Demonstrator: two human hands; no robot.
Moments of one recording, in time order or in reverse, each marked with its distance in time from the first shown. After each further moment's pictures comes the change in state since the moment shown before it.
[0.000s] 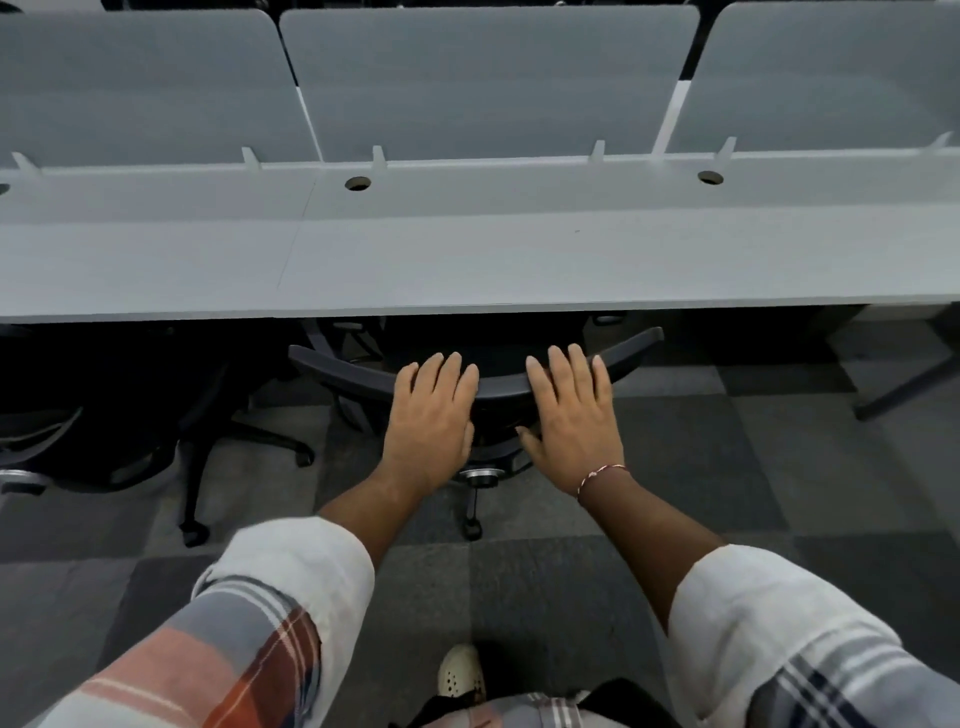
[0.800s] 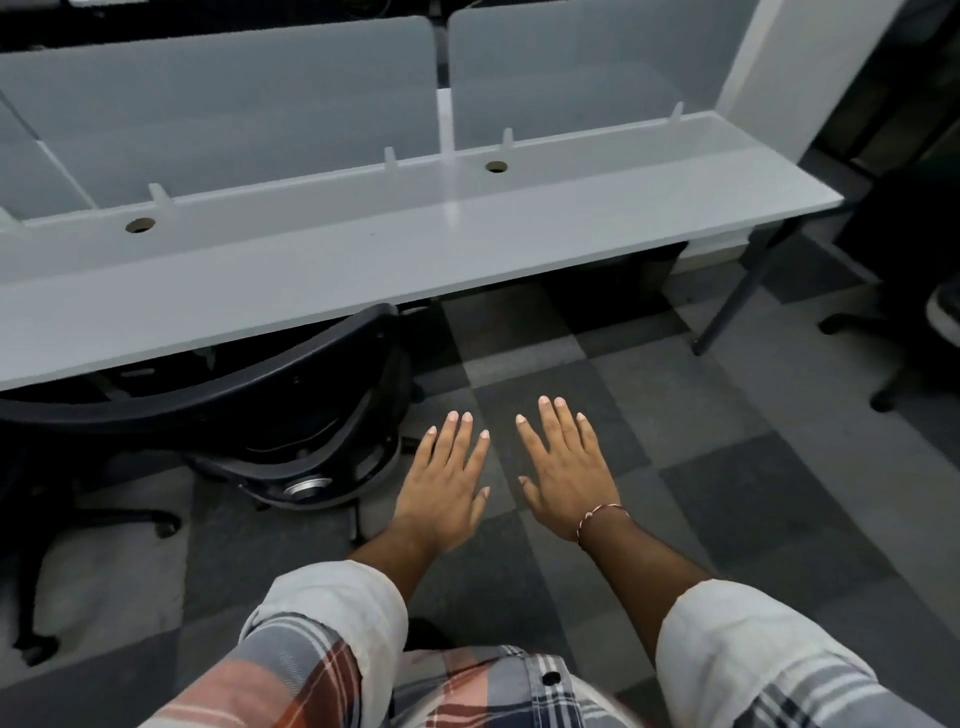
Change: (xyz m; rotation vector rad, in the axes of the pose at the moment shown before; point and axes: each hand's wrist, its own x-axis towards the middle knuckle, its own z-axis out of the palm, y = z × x) left_hand 0.005 0.306 0.047 -0.060 -0.292 0.324; right_hand -0.214 0.231 -0.009 -0.059 -0.253 0.238
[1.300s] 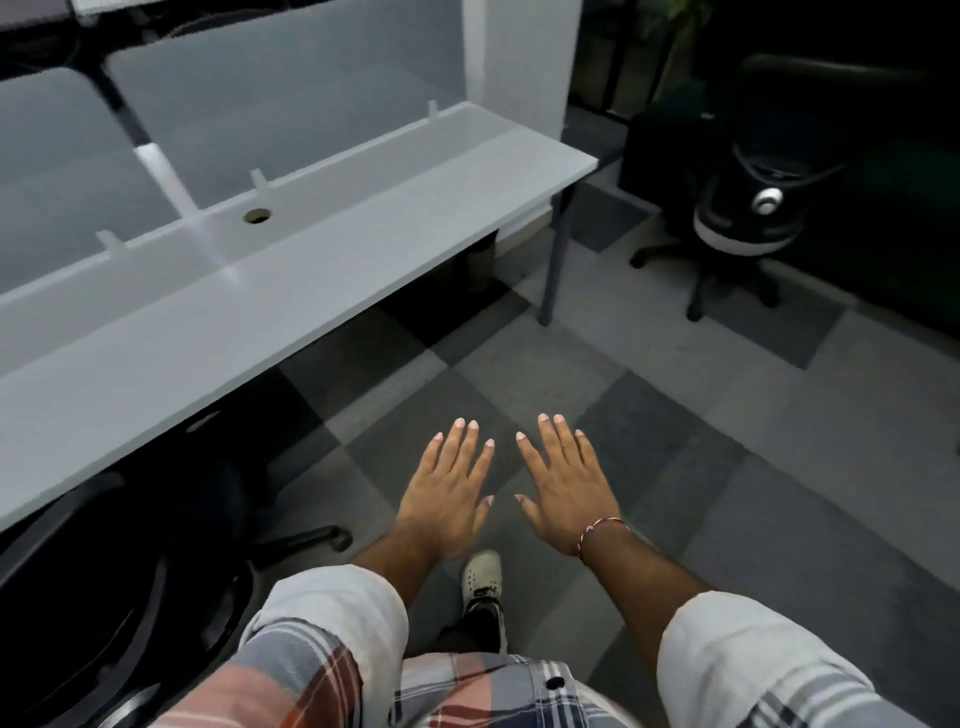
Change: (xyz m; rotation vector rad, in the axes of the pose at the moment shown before) left_hand 0.186 0.145 -0.005 0.005 0.050 0.511; right_hand -0.047 0.183 0.028 0.024 -0.077 0.450
